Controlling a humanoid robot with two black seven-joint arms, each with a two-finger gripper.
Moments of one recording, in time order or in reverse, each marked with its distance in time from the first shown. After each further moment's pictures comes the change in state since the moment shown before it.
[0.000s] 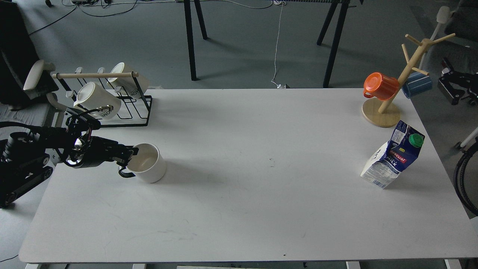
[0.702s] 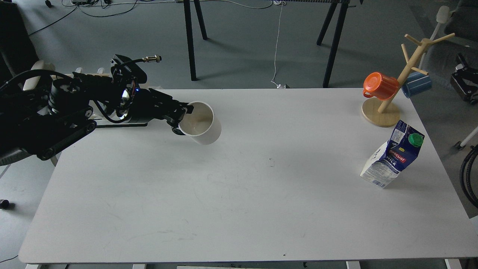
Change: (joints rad) left arm -0.265 -0.166 -0.004 -0.160 0.012 -0.068 0.001; right arm 0.000 0.006 0.041 -0.053 0.005 0.000 0.002
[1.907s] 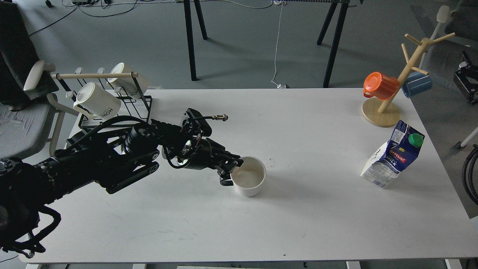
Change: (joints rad) left arm 0.133 -0.274 0.021 0.099 0.101 0.001 0.000; right arm 0.003 -0.006 0.002 0.000 0.000 0.000 0.001
